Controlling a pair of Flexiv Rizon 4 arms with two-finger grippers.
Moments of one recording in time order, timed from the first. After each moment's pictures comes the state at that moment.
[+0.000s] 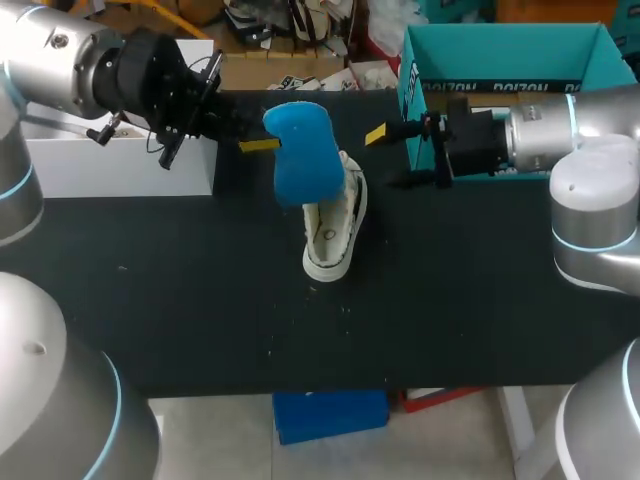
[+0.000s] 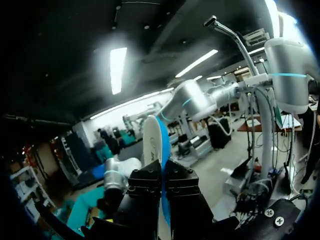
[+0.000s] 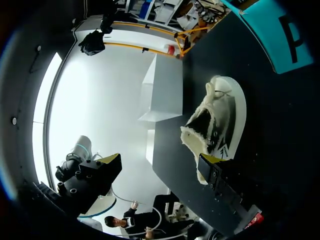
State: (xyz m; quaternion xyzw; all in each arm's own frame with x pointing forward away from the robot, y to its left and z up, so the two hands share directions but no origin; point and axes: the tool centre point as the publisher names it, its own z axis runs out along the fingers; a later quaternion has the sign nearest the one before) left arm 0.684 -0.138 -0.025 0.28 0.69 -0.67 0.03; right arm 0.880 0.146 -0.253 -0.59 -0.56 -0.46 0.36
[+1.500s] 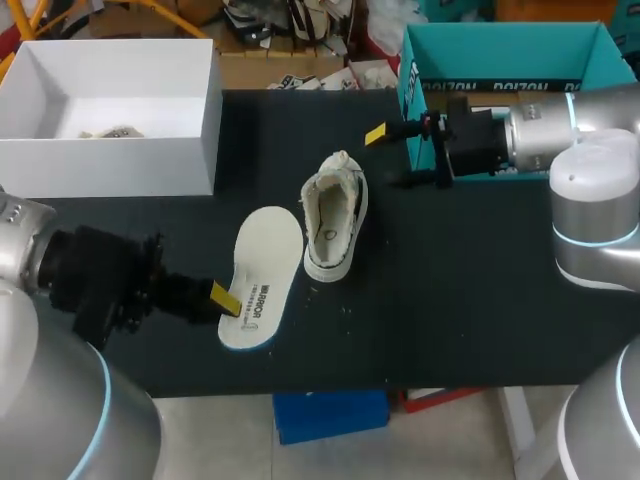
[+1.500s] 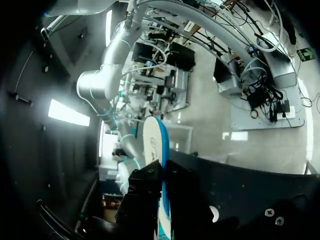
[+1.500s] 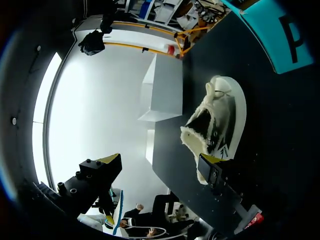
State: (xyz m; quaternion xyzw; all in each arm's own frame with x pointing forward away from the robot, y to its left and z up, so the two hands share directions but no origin) left arm 0.573 -0.088 -0.166 0.58 0.58 -0.46 0.35; right arm 0.881 0.146 -0.253 -0.59 -0.56 -0.46 0.36
